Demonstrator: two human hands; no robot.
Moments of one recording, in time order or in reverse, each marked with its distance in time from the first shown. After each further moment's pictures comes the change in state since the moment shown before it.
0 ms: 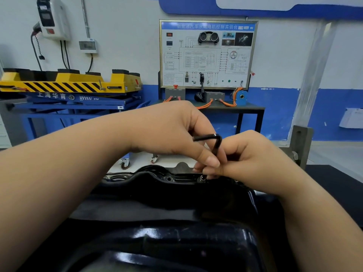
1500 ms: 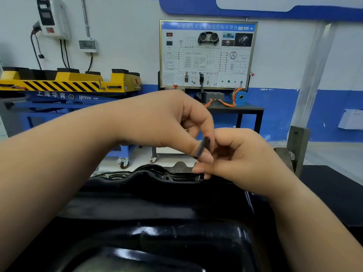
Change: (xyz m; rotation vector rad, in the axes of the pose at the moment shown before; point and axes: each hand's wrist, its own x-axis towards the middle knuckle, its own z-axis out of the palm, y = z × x) left_hand -0.008 0.010 -0.007 0.017 0.062 -0.063; right_hand 0.002 -0.003 0.011 0.099 0.127 -0.107
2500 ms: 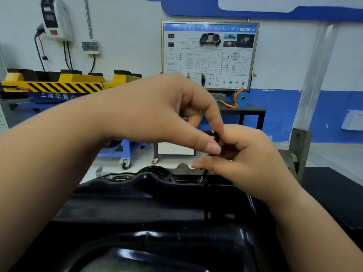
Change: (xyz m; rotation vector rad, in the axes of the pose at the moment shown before) left_hand -0.014 0.016 -0.011 0.003 0.065 0.087; right_hand 0.000 -0.002 0.005 -0.214 0.162 -0.202
